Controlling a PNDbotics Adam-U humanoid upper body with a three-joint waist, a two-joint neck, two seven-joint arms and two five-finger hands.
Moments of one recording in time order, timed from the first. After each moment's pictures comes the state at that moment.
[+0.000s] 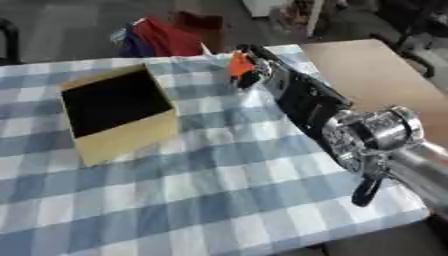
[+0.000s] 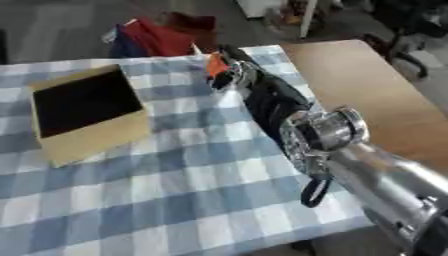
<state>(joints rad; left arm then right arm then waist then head) -0.14 0.19 -0.13 -1.98 -0.42 -0.20 0.41 -1.16 -0.45 -0.13 -0.16 0.88 -0.11 -0.07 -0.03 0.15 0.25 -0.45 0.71</state>
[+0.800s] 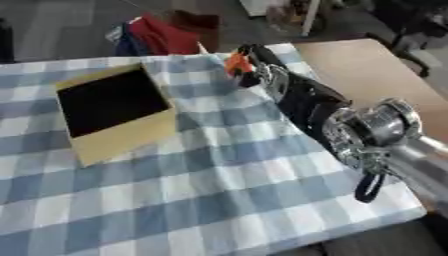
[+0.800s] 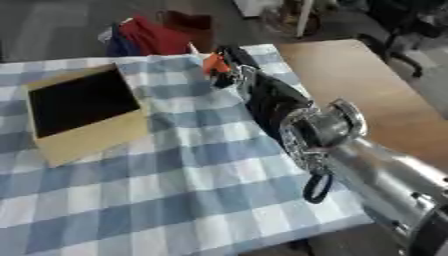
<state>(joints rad) -0.14 0.19 -0.13 -1.98 -0.42 -0.20 0.41 -1.17 -0.45 -0.08 -0.12 0.89 -0.12 -0.25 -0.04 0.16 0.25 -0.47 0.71</state>
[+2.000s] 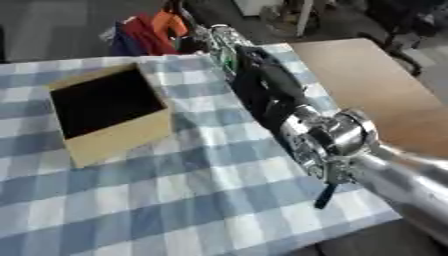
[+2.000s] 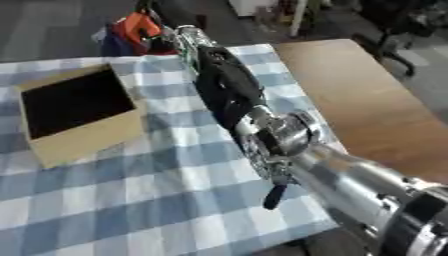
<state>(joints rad) -0.14 0.19 -0.12 -1.98 -0.42 -0.20 0.41 -1.20 -0.23 -0.09 -0.58 1.24 -0.27 -0.11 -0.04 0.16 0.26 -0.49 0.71</state>
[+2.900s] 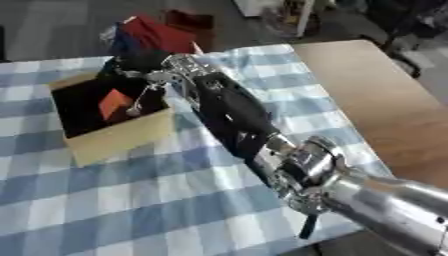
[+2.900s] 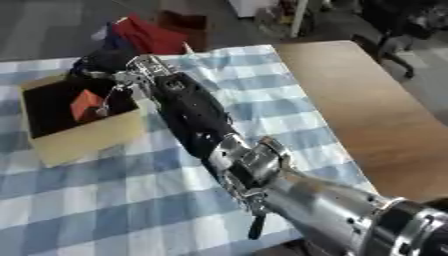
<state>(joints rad) -0.14 0.18 -0.12 -1.98 -0.42 -0.20 0.41 -1.14 -0.15 -0.05 -0.63 1.35 -0.61 0.22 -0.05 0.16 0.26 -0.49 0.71</state>
